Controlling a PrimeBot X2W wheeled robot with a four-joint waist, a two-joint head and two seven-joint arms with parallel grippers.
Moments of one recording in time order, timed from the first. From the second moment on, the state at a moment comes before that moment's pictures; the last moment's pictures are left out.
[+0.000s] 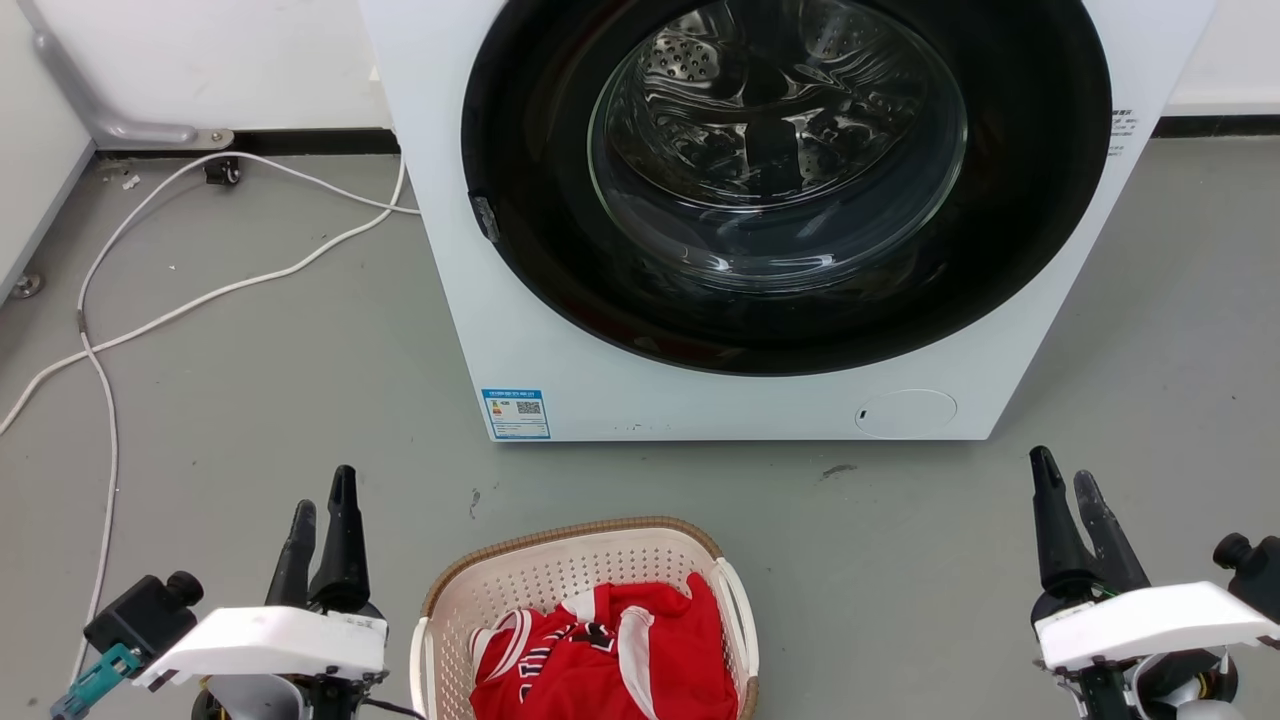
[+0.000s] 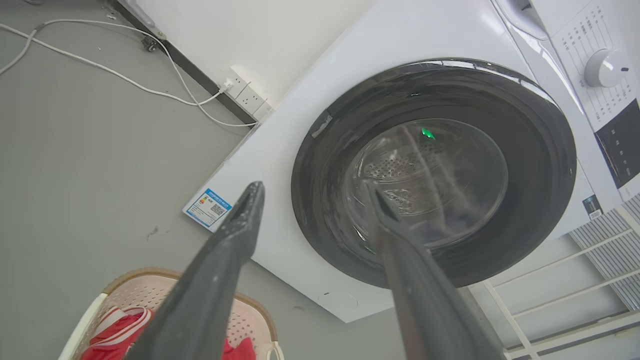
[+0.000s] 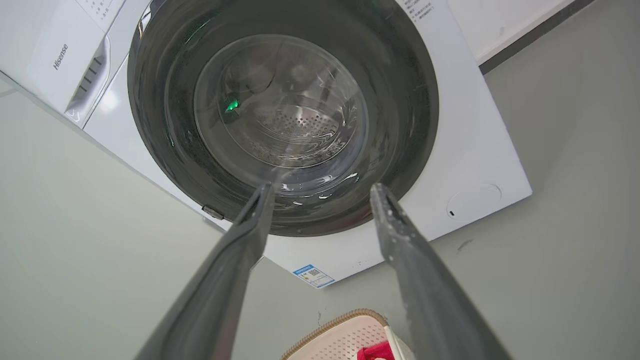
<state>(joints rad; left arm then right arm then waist) -0.04 0.04 0.09 0.12 -0.86 -0.08 -0.07 -0.04 -0.05 -0.05 0.14 0.75 0.13 -0.06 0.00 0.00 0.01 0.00</state>
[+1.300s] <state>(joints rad) 0.00 0.05 0.06 0.10 -0.39 -0.06 -0.18 0.00 -0.05 -0.02 0.11 0.25 0.13 -0.18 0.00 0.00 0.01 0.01</state>
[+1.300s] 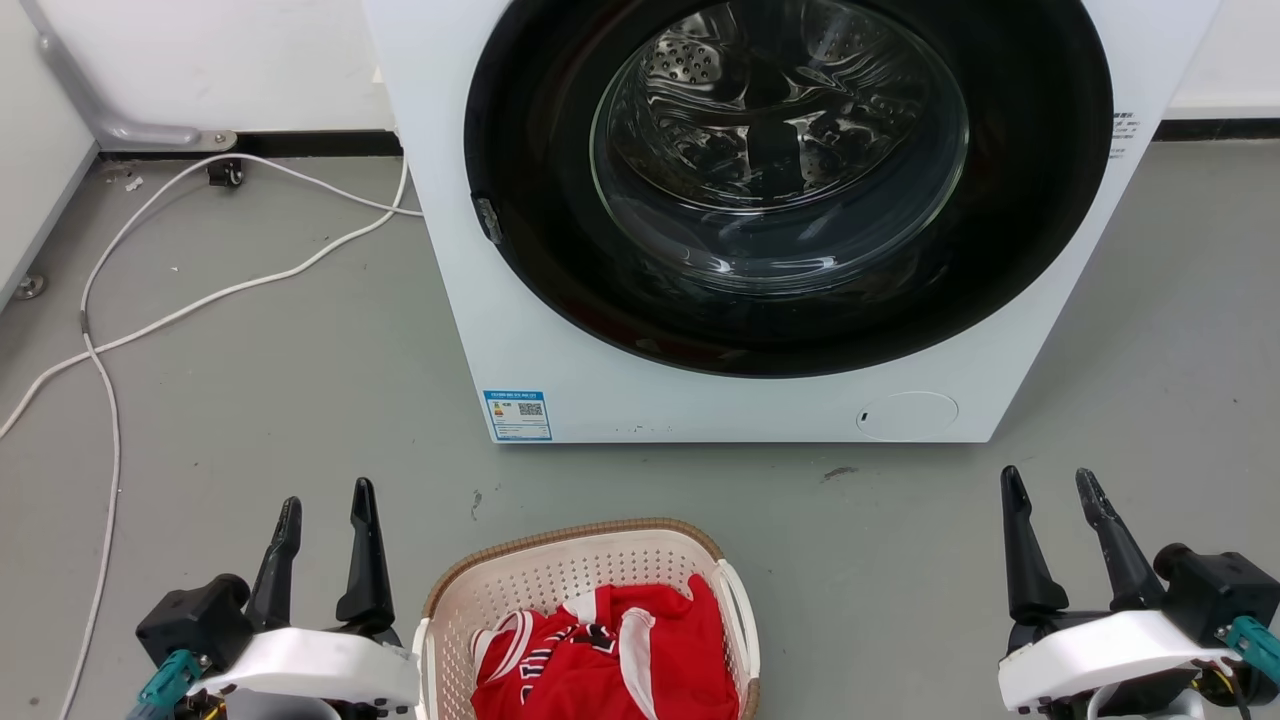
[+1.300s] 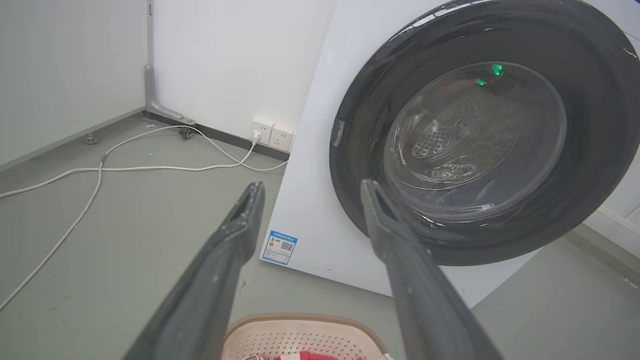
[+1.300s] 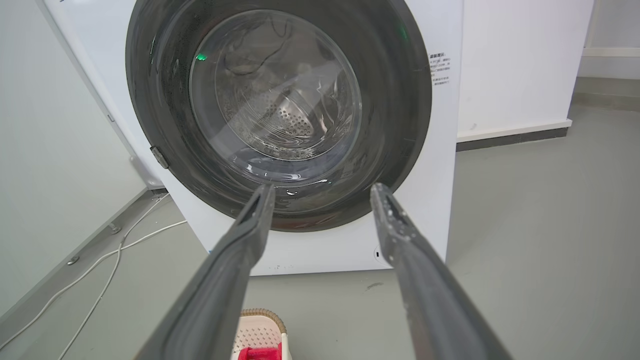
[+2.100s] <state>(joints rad) 0.02 0.05 0.06 0.08 -0.19 -0.07 -0.23 0.01 -0.05 -0.03 0.08 0.06 0.13 -0.23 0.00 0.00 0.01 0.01</state>
